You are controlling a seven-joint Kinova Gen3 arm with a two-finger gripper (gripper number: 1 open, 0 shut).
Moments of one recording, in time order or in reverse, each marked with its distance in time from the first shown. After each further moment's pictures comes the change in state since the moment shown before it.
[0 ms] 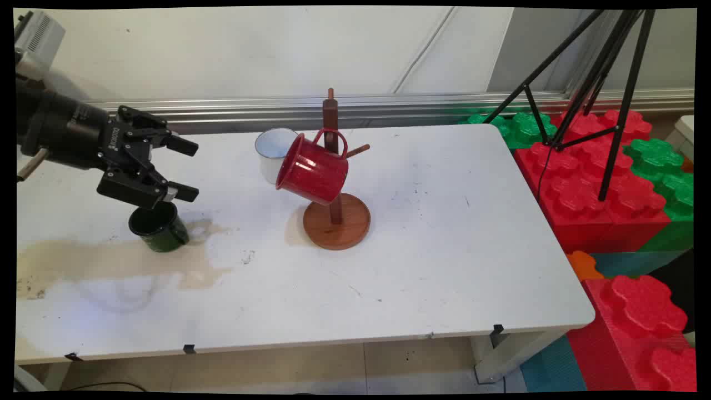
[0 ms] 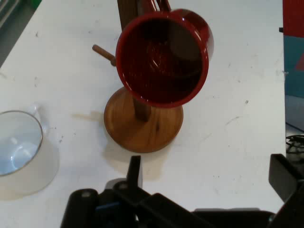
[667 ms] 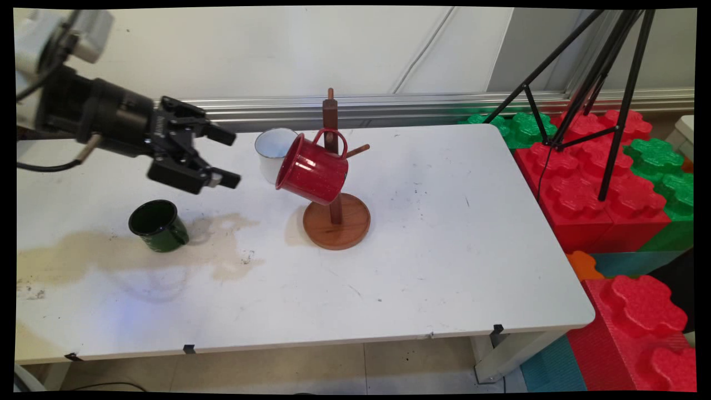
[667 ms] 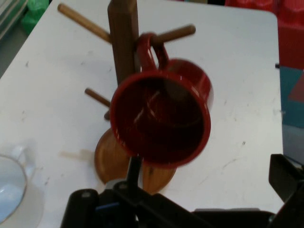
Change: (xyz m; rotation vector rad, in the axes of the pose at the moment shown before) arm 0.033 -0.006 0.040 -0.028 0.053 -0.025
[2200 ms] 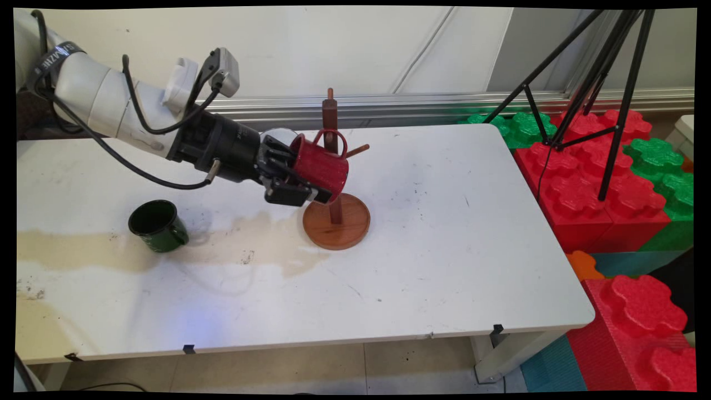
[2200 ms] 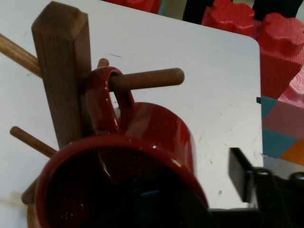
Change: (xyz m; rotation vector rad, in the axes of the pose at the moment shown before) arm 0.020 0.005 0.117 -0.100 0.020 -0.106
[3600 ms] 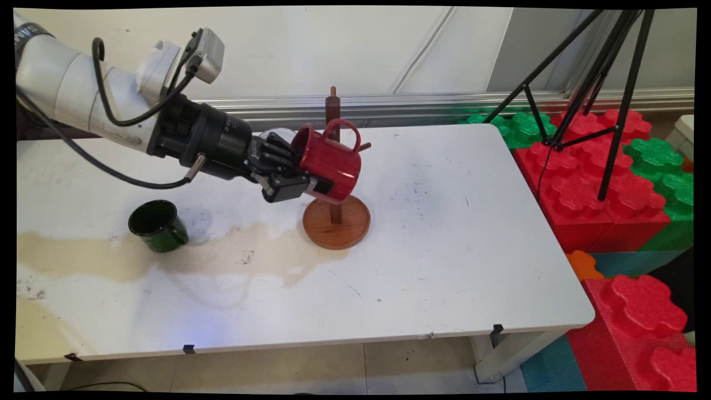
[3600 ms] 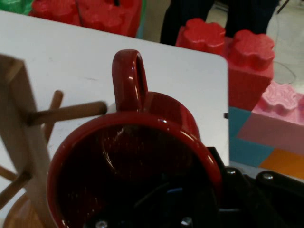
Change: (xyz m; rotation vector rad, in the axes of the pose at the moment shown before) arm 0.015 0.029 -0.021 -0.041 0.042 0.035
